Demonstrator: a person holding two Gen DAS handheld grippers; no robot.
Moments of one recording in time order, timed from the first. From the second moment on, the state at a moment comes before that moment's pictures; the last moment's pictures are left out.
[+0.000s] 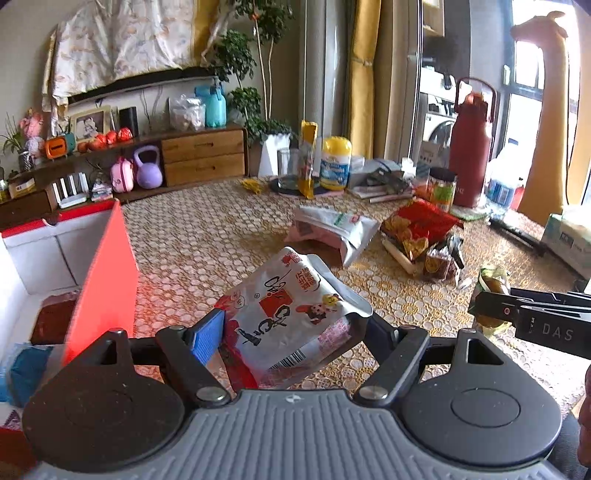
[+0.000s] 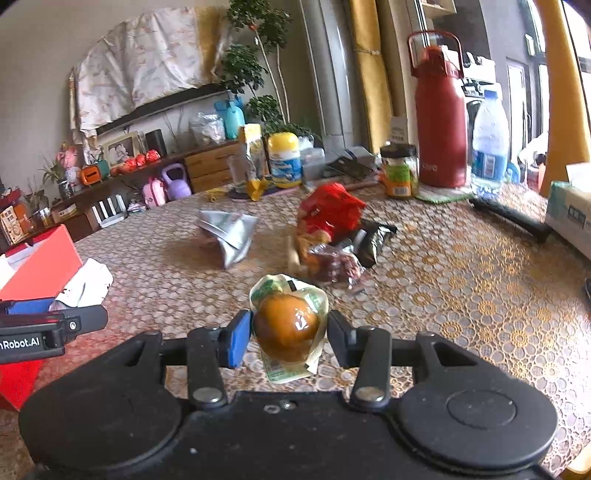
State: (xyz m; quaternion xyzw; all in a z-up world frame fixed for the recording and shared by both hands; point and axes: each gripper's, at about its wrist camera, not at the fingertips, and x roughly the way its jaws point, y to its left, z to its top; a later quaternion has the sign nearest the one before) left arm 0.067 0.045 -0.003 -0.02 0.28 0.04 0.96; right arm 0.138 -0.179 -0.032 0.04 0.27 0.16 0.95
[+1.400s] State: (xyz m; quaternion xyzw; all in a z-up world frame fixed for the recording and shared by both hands) left arm -0.051 0.185 0.059 -0.06 0.18 0.20 0.96; right arm 0.059 -0.003 0.057 -0.04 0.16 0.39 0.91
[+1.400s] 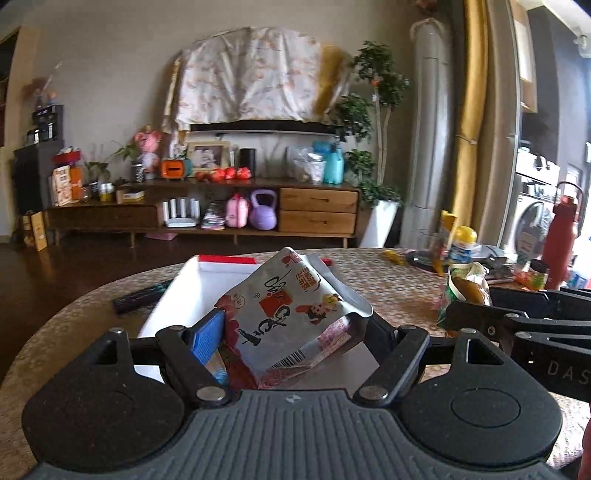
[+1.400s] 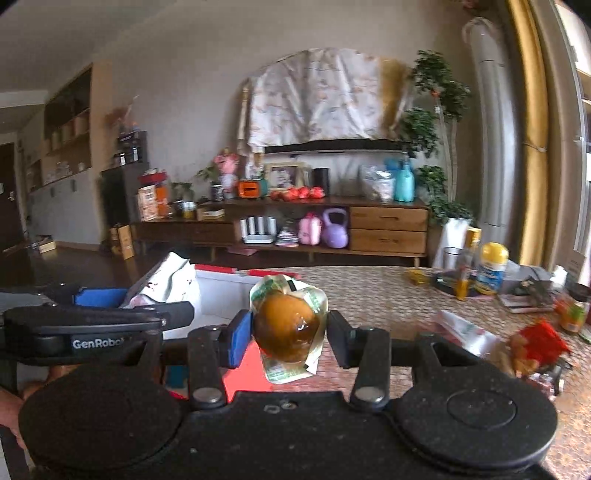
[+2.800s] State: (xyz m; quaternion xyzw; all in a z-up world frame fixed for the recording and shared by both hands) left arm -0.021 0.252 0.012 -0.07 0.26 0.21 0.94; right arm 0.080 0.098 0.036 -0.10 0.21 0.44 0.87
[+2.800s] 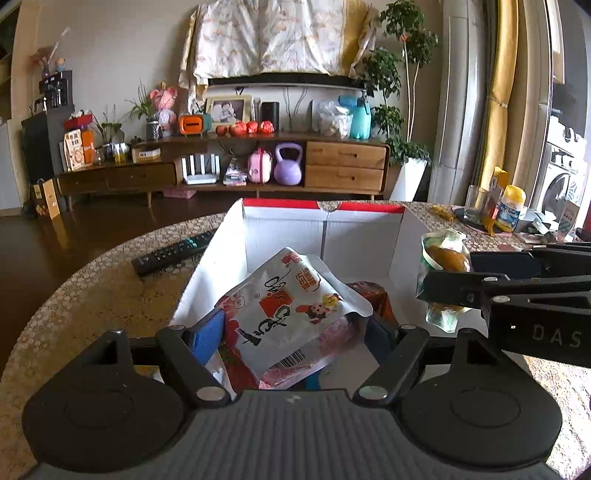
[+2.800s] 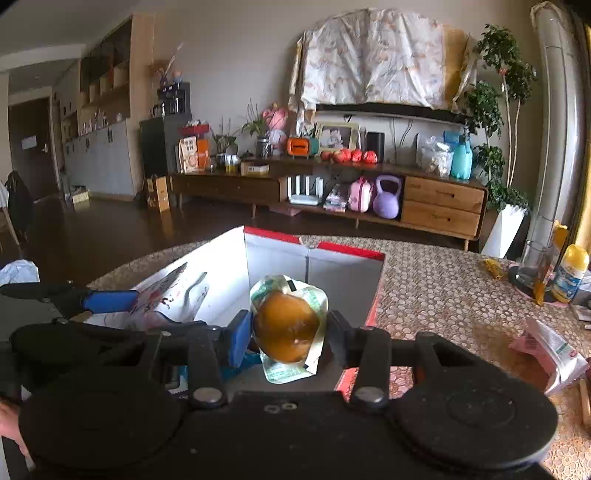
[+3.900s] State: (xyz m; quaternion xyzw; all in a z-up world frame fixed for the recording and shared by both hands) left arm -0.001 0.249 -0.005 -0.01 0.32 0.19 0.93; right arm 0.090 0.130 0.015 -0.18 0.26 0.42 0.85
